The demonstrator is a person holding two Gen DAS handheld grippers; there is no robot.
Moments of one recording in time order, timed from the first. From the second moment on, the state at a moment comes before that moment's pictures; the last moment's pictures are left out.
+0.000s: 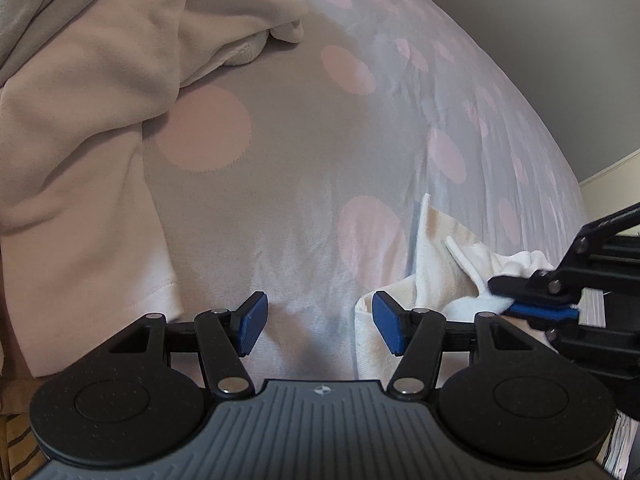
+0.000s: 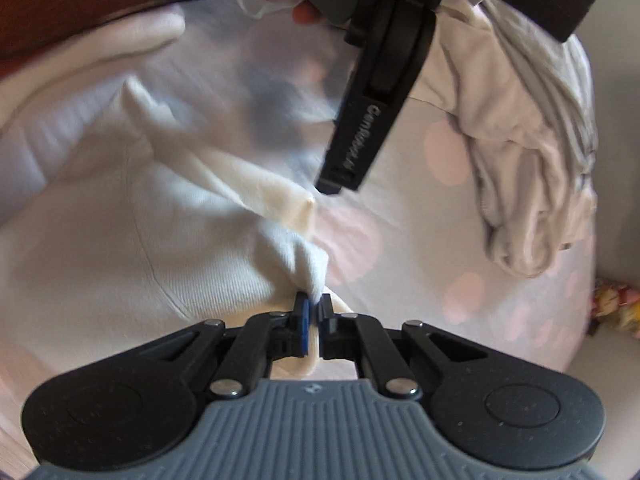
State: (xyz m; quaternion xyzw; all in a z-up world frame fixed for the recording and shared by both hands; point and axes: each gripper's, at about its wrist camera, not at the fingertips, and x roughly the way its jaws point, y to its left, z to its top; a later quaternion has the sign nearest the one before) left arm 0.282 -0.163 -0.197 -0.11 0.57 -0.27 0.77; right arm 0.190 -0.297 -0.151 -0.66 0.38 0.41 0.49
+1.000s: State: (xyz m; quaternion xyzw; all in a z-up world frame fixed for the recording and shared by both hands) left arm 0.202 -0.183 -0.157 -0.04 0.57 -0.34 0.74; right arm 0.011 -0.279 -0.174 -0.48 0.39 0.26 0.74
